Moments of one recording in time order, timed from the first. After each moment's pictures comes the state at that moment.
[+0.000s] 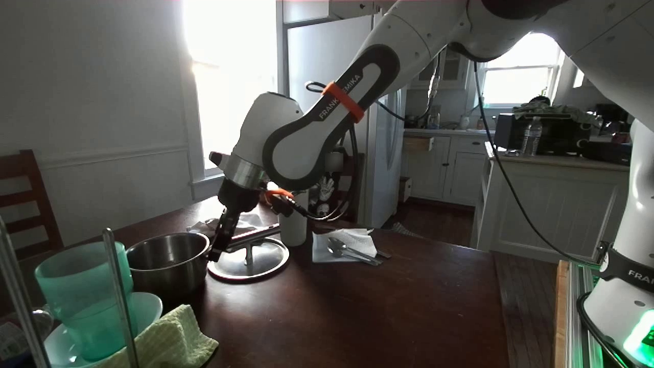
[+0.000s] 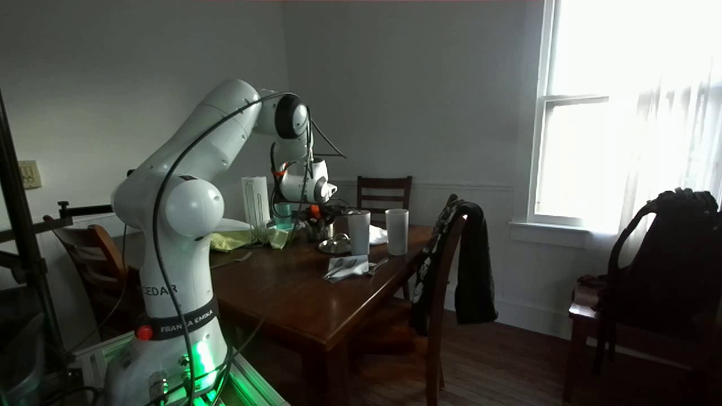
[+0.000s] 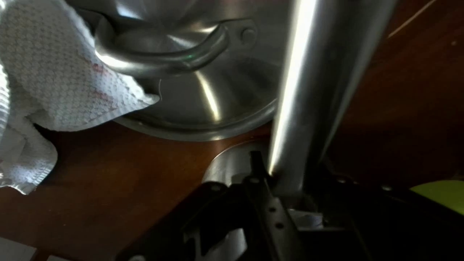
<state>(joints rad) 0.20 0.74 0.34 -1.73 -0.23 2.85 -0.36</state>
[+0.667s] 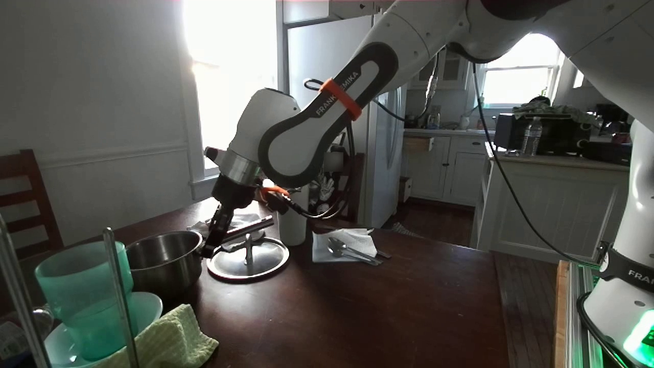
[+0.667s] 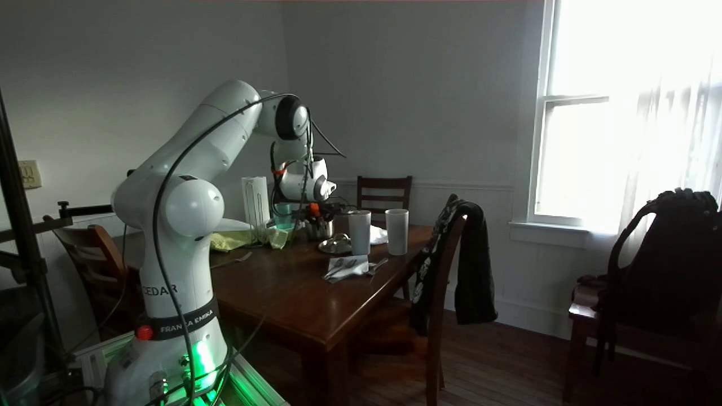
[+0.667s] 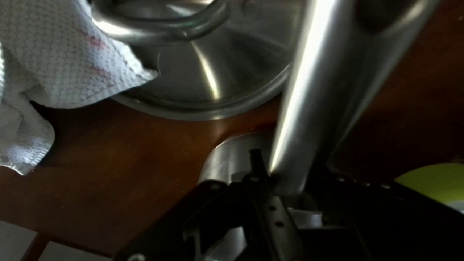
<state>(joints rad) 0.20 0.75 0.36 -1.70 -0.23 2.86 -0.36</state>
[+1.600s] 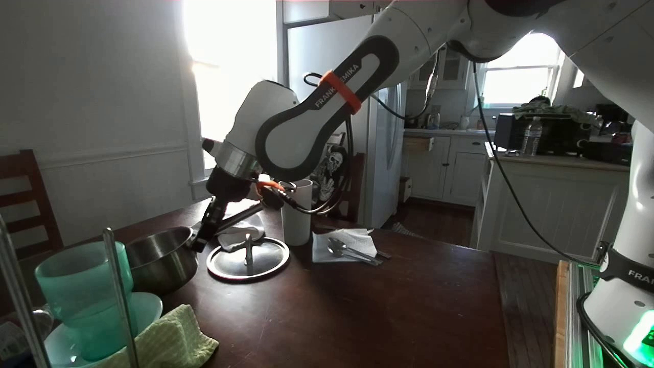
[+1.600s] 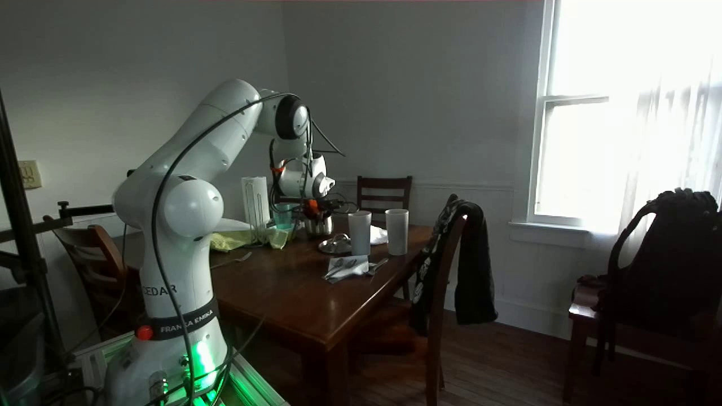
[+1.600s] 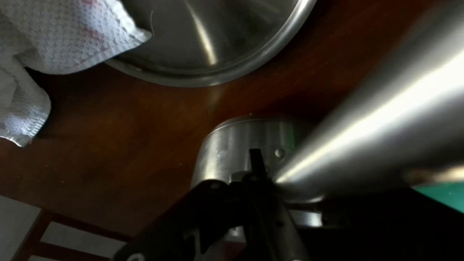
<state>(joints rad) 0.18 0.74 0.39 -1.70 -0.23 2.88 -0.37</state>
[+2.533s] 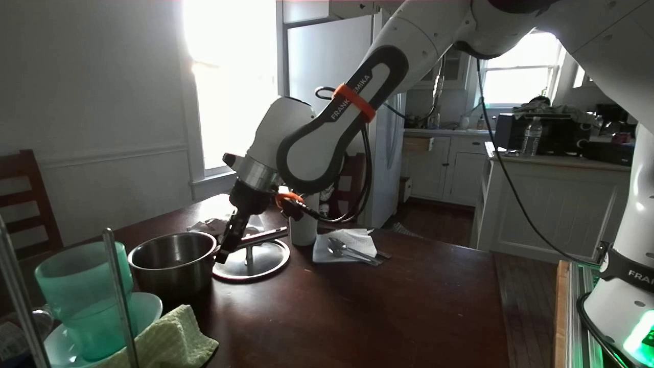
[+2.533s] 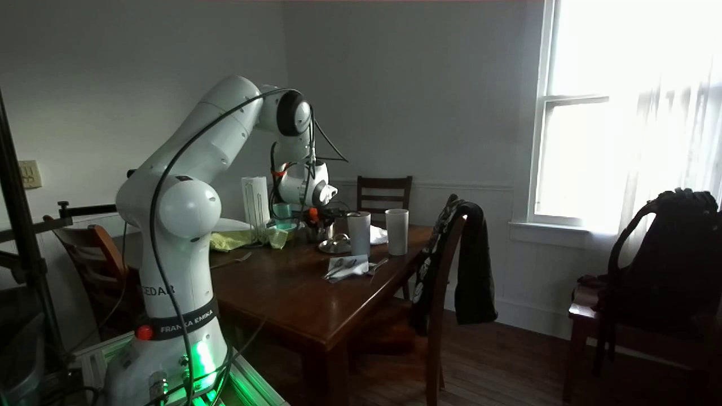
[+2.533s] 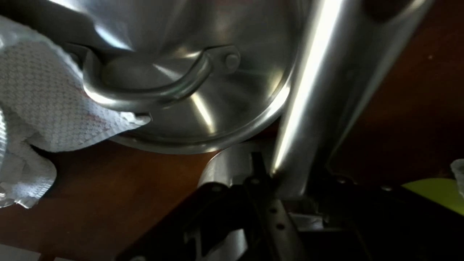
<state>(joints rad) 0.13 0.72 0.40 -1.83 -0.20 2.94 -0.37</state>
